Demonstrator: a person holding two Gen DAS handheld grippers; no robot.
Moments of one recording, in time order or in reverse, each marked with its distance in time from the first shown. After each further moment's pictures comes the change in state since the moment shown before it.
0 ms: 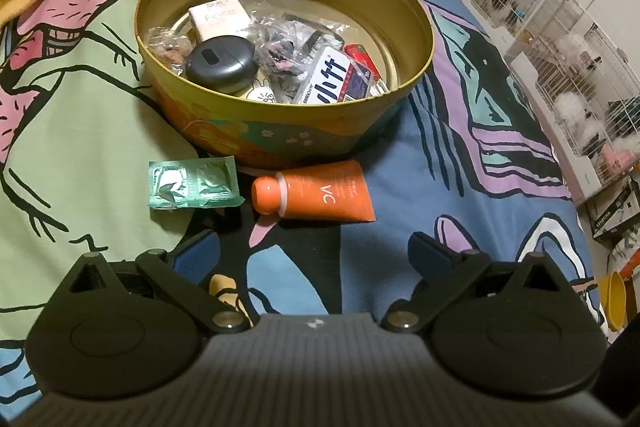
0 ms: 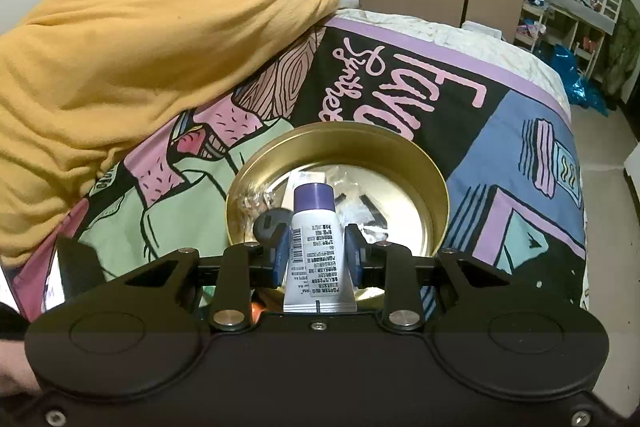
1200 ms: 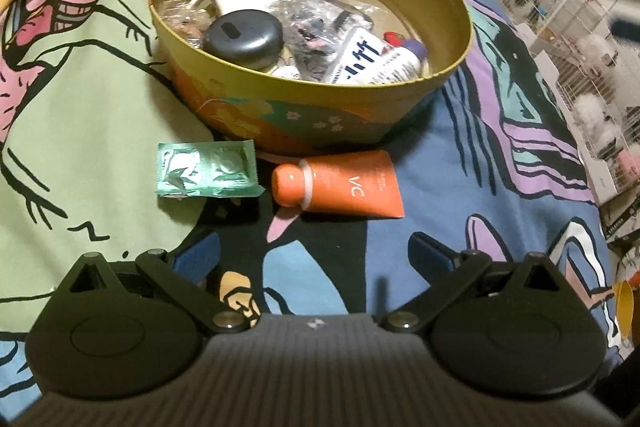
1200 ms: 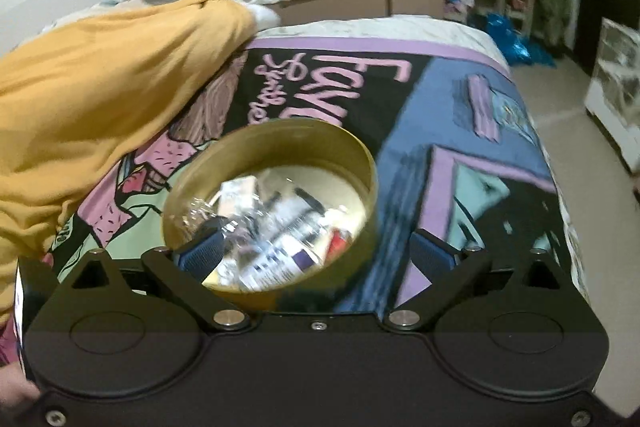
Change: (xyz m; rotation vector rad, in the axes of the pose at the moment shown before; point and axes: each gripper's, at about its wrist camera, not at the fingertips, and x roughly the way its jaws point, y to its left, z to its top) left arm 0.021 0.012 -0.001 -0.049 0.034 0.050; right arm 0.000 -0.072 -0.072 0.274 -0.107 -0.094
